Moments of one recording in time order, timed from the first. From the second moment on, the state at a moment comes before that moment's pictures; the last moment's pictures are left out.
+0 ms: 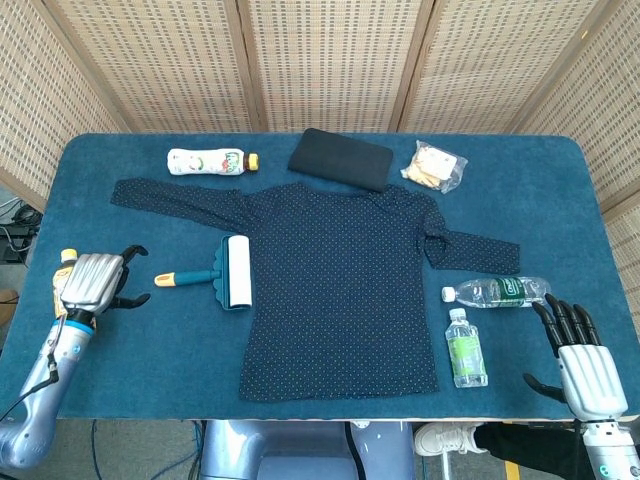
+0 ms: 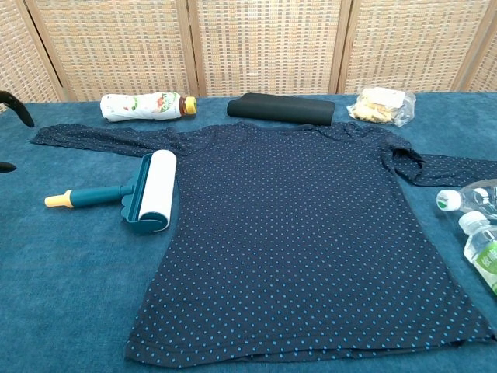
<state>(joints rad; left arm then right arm) -0.46 -1.23 -0.23 -1.63 1.11 1.01 0.34 0.04 -1.14 0.02 -1.64 -1.58 1.52 -0.04</state>
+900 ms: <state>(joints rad) -0.70 -1.47 -0.16 -1.33 0.78 0.85 0.57 0.05 -1.15 0.03 -1.60 -1.57 1.52 -0.01</state>
